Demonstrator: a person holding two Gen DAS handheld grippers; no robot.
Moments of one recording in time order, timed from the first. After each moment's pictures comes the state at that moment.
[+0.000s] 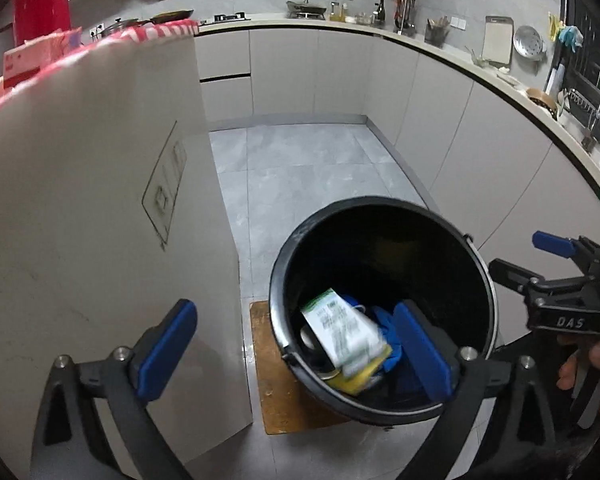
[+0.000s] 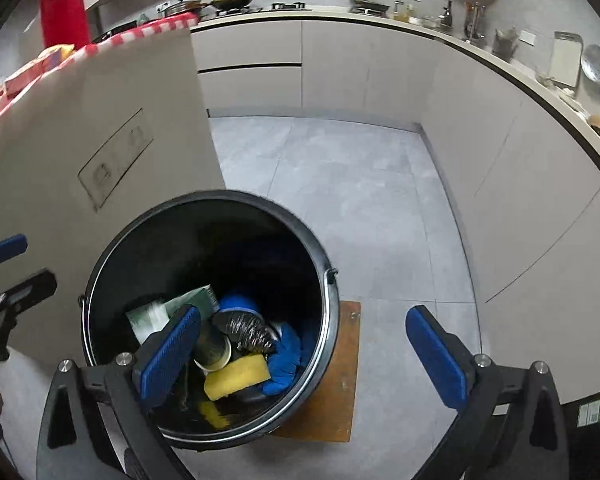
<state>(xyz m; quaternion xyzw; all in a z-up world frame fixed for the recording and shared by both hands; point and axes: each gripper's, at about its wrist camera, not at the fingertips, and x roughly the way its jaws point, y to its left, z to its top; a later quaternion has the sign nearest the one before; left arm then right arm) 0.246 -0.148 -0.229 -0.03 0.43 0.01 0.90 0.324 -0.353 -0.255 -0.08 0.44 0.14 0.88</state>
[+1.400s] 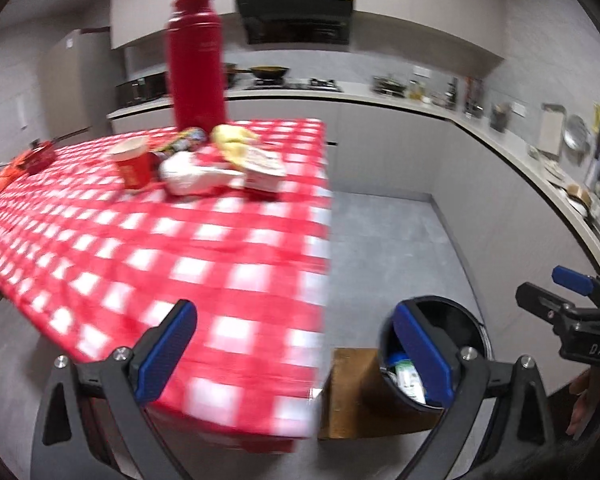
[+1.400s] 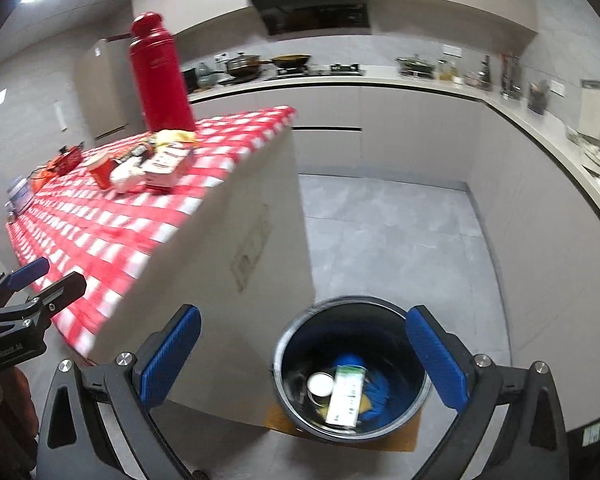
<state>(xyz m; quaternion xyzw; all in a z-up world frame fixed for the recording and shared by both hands) 0.158 -0.027 -0.081 -0.07 0.34 0.15 0.93 0.244 -0.237 -0.082 -0.05 0.37 0.25 0.89</state>
